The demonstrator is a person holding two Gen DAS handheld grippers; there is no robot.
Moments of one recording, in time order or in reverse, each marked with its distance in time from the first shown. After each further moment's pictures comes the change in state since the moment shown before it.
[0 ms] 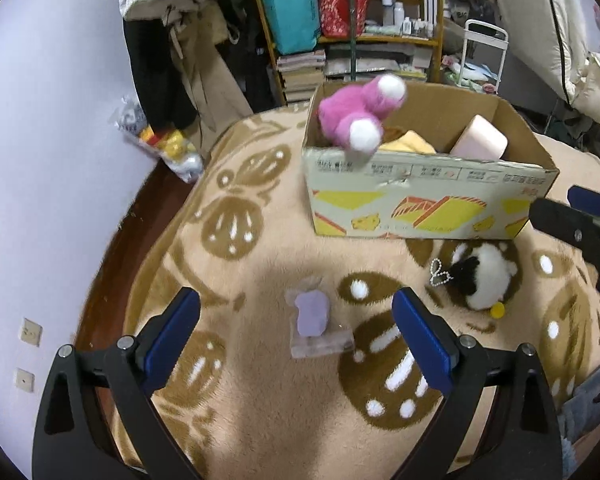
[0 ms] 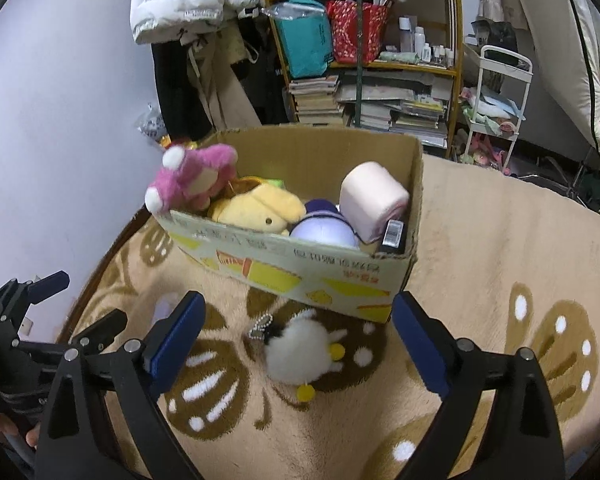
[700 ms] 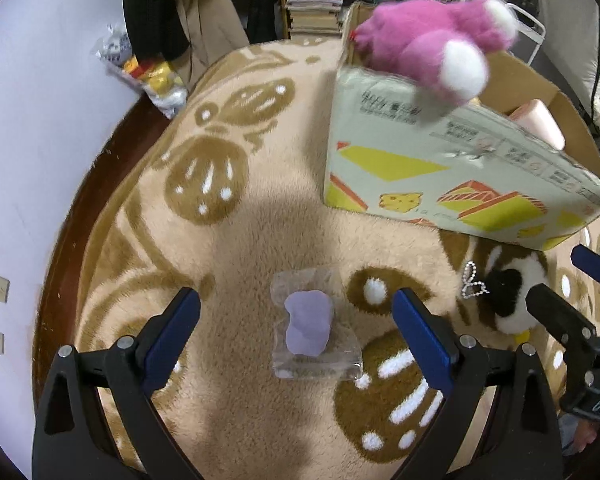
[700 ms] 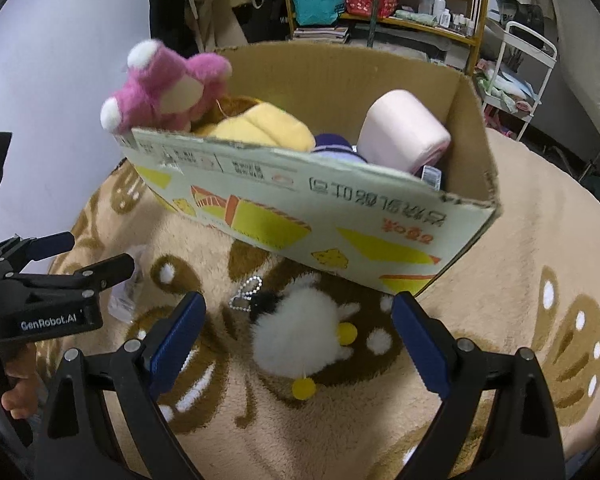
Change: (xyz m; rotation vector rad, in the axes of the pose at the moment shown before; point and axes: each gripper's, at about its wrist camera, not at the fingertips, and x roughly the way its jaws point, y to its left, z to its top) left arm 0.081 0.014 0.008 -0.113 0.208 -0.069; right arm 0.063 0.012 -0.016 -0.069 0.166 -0.048
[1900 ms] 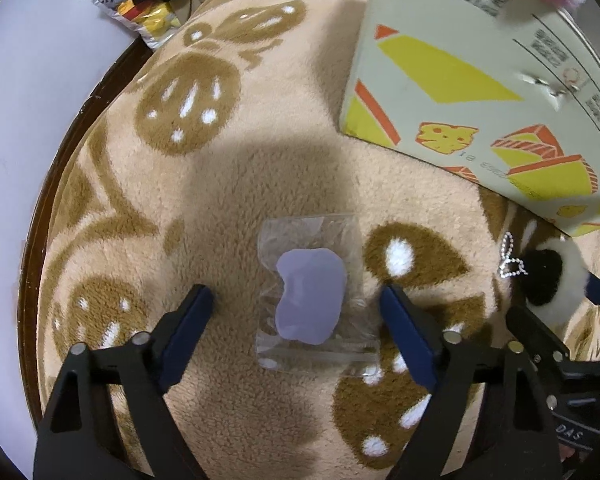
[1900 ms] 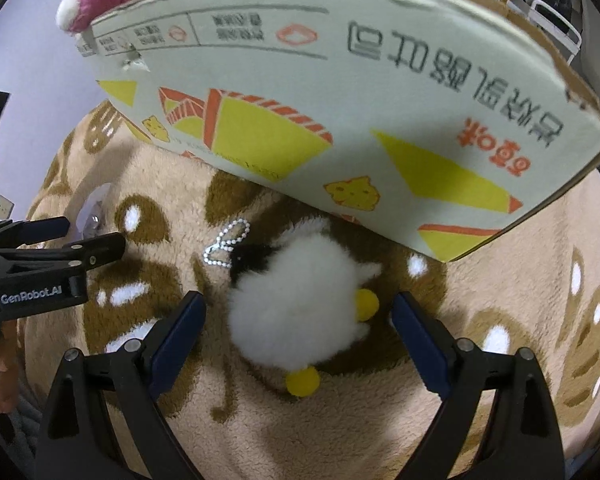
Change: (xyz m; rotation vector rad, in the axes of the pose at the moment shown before) left arm 0.051 0.008 -0.010 -0.054 0.170 -0.031; right arm 0.067 0.019 -0.013 -0.048 0.174 -0.029
